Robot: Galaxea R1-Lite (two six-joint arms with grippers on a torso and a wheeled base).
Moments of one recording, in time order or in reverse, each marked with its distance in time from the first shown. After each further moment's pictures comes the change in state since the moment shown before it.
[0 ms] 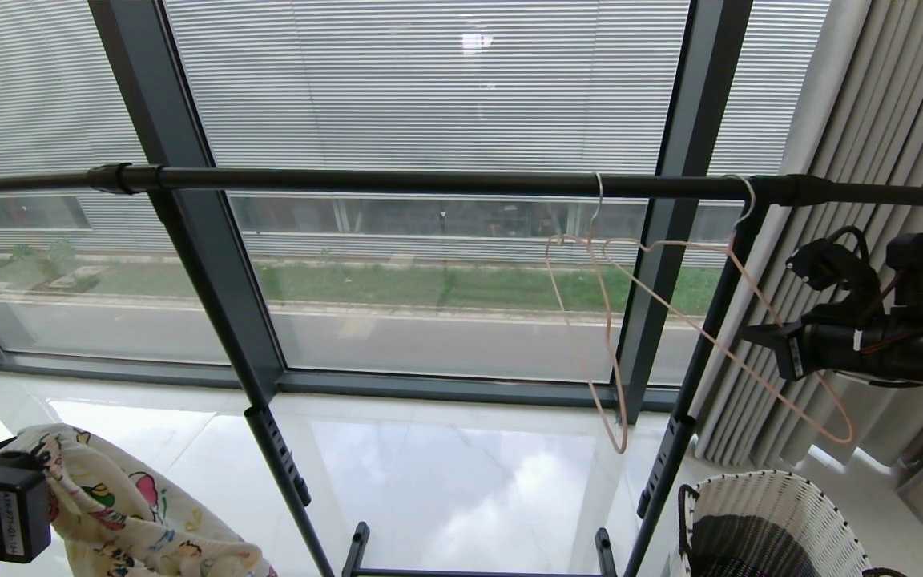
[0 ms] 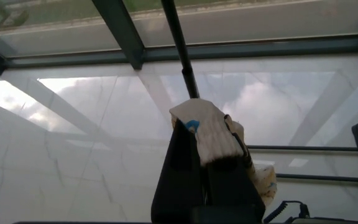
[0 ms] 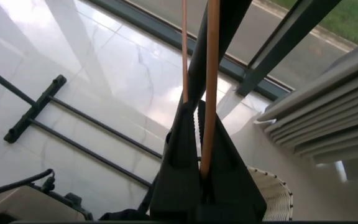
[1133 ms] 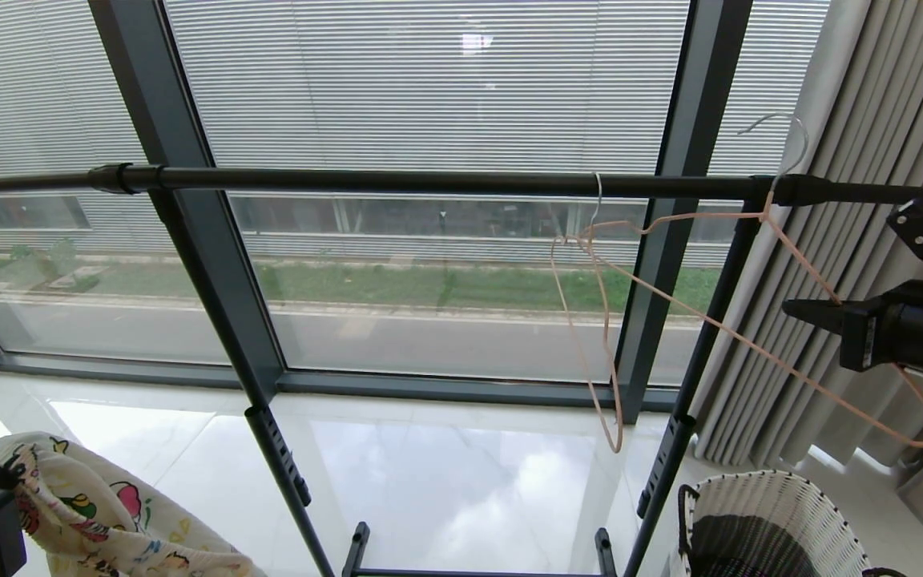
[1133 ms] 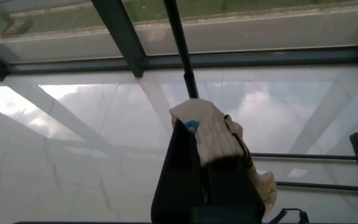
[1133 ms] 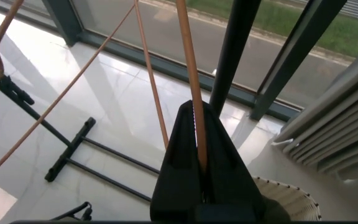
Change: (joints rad) left arm 0.001 -0.071 0.026 0.000 -0.001 0.001; right arm 0.042 -0.304 0.125 -0.001 -0.003 0.186
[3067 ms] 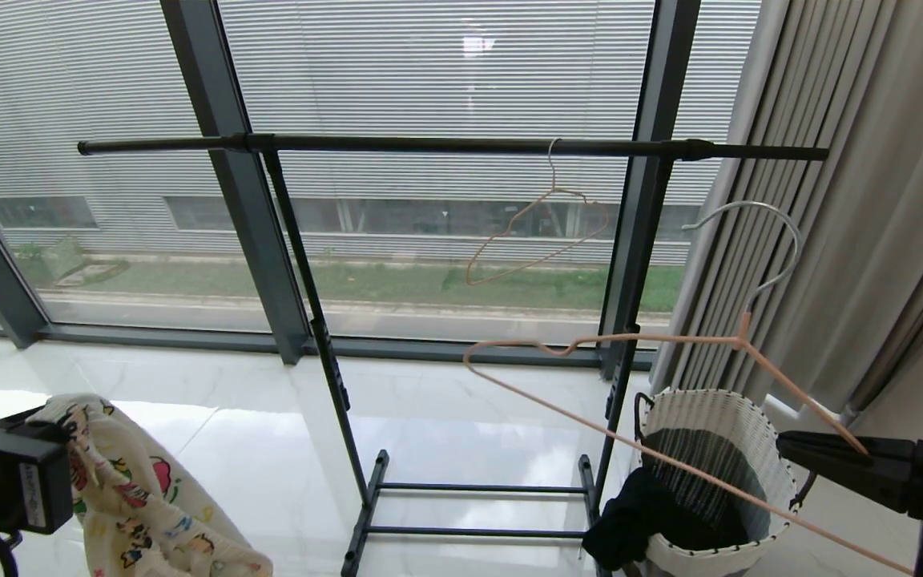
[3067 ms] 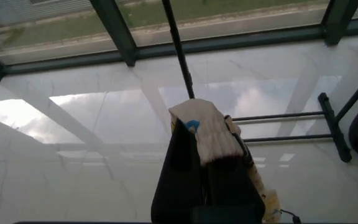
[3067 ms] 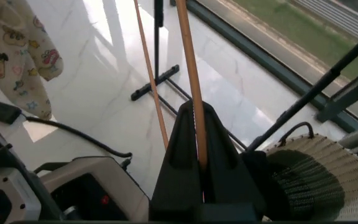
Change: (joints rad) left arm -0.076 0.130 -0.069 -0.071 -0.006 0.012; right arm 0.393 -0.347 0.291 0.096 -0.008 -0.097
